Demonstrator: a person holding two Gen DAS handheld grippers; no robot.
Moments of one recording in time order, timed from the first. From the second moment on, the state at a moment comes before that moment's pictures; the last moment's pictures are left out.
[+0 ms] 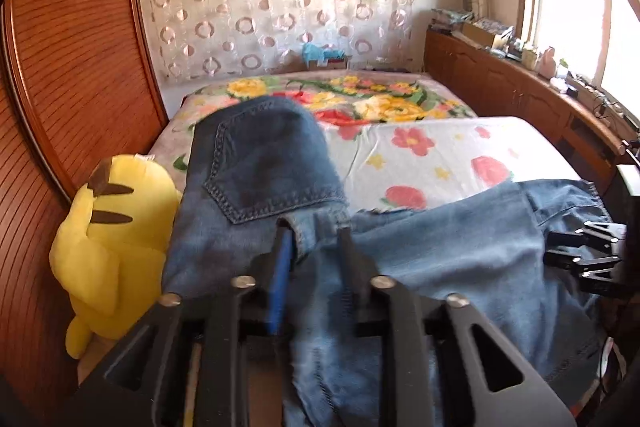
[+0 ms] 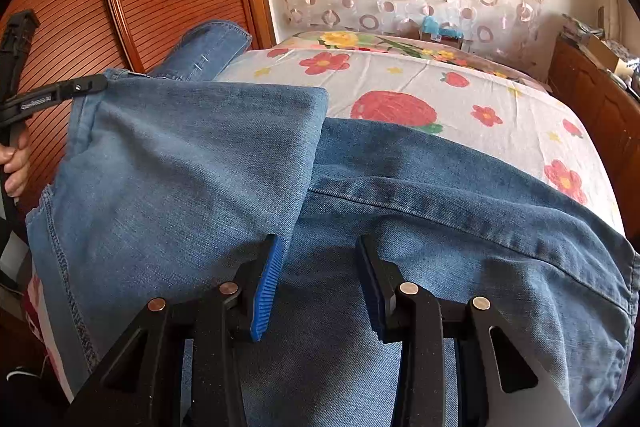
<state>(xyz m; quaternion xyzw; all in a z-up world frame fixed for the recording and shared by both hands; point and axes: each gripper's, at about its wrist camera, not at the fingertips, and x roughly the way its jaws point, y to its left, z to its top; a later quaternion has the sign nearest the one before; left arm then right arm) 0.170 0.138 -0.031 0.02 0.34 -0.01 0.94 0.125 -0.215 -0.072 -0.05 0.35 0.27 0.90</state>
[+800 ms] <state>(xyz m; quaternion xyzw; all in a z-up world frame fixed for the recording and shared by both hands) 0.120 0.054 -0.043 0.01 0.33 -0.08 0.94 0.128 -0.212 -0.076 -0.06 0.35 0.27 0.90</state>
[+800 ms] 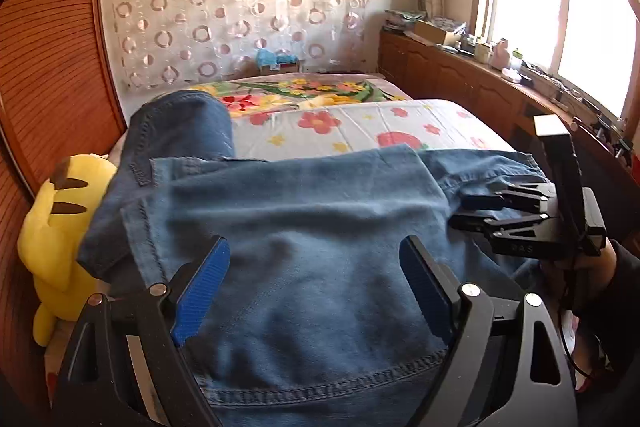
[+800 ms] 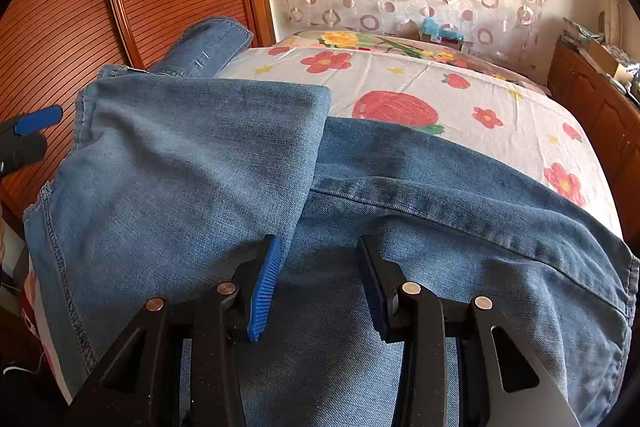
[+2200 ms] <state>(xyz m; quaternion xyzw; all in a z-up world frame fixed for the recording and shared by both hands) 0.112 -0.028 -0.094 0.02 0.38 -0.15 0.91 0.014 -0.429 -0.105 0.03 0.37 0.07 0.93</state>
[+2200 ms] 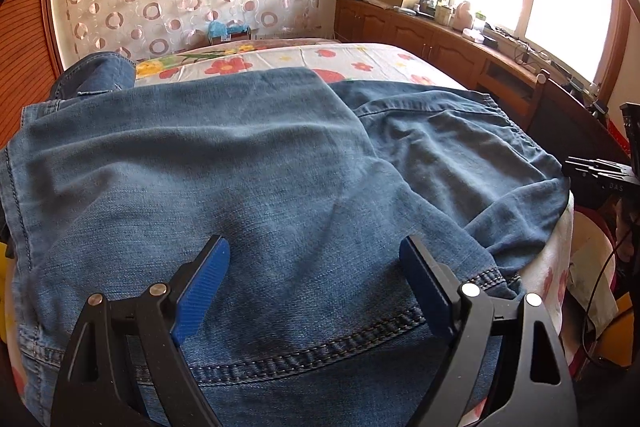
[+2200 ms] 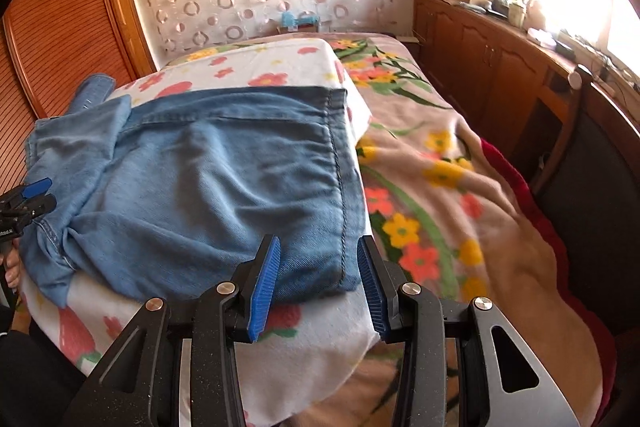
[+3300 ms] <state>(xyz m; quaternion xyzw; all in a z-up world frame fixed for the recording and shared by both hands) 0.105 -0.021 -0.091 0.00 0.38 -0.15 0.91 0.021 -0.416 -0.109 -0.03 0.37 0.08 0.92</state>
